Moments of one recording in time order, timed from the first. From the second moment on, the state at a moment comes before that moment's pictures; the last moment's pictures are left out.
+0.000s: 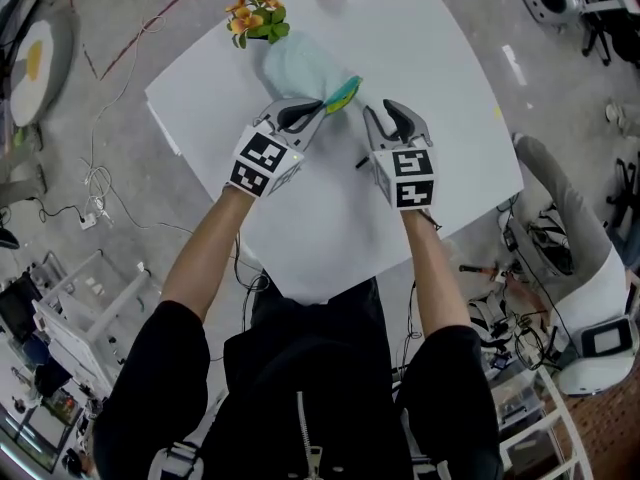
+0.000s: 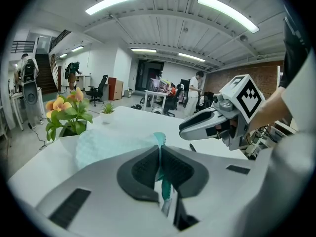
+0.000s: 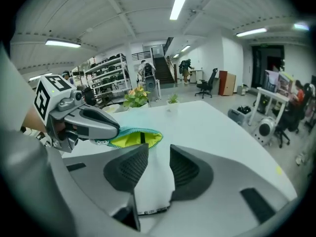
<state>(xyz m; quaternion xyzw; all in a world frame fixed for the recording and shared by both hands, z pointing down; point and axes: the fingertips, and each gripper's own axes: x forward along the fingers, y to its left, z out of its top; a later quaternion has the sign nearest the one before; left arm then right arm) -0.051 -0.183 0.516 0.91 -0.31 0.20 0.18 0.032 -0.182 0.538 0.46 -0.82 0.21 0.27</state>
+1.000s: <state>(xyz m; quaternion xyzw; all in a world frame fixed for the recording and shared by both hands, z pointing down) -0.048 -0.178 0.533 0.91 -0.30 0.22 0.18 0.041 -0.093 0.583 0.55 -0.73 0.28 0.29</state>
